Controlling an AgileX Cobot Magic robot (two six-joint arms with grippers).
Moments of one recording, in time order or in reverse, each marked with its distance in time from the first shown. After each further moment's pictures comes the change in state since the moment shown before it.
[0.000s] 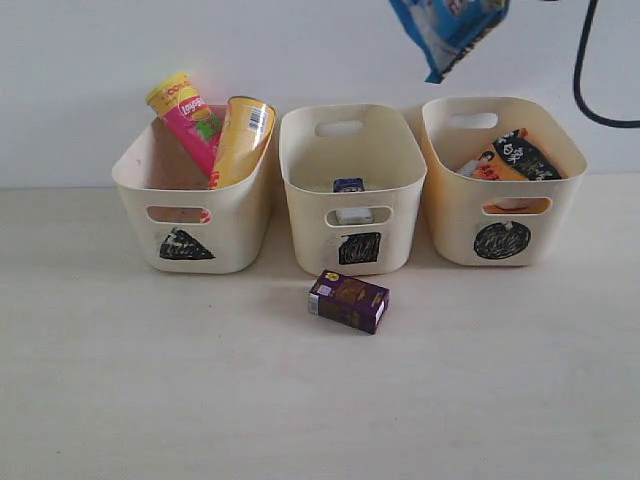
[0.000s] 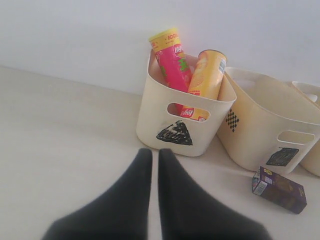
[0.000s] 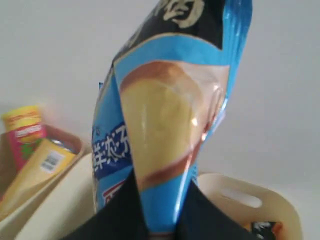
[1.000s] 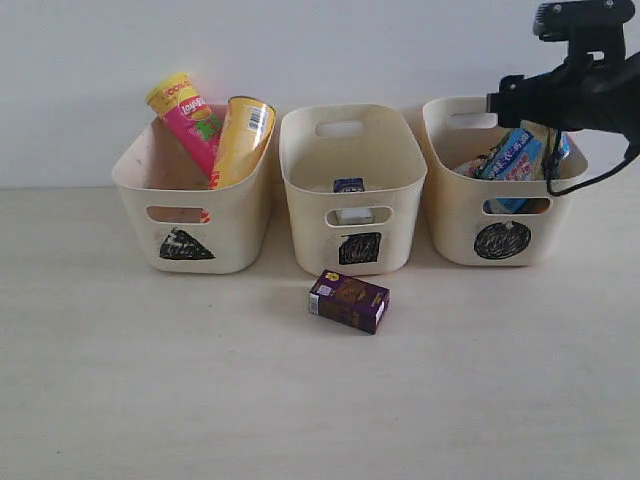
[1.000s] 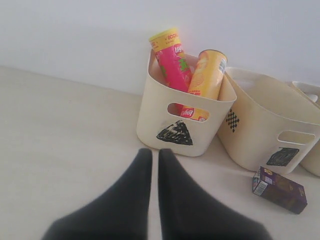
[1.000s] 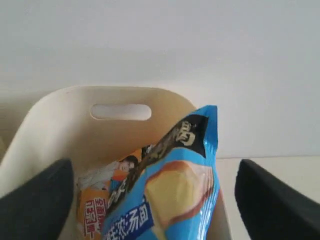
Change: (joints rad) left arm 0.000 0.000 0.000 0.000 0.000 0.000; right arm -0.180 0.450 -0.079 0.000 -0.259 0.104
